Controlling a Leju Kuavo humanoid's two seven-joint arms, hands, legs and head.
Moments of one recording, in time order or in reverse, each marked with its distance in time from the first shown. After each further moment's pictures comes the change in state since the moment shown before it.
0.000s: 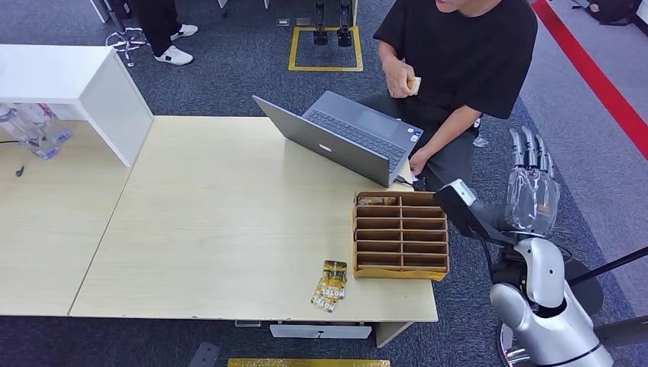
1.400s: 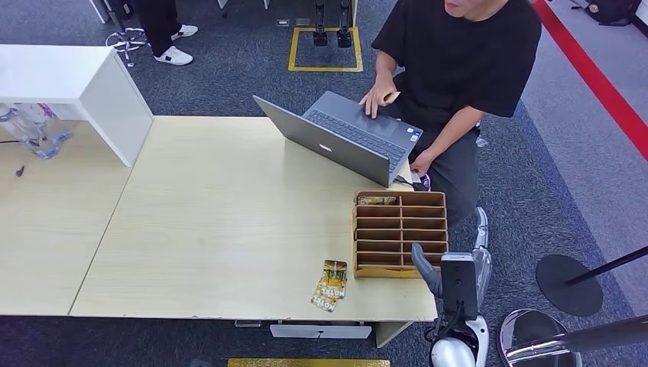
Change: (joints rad) left arm 0.057 0.009 0.002 0.000 0.072 0.038 -0.038; right arm 0.250 0.523 -0.112 0.122 -0.593 -0.229 -0.660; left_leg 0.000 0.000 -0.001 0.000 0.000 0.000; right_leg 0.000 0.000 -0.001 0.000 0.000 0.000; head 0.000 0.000
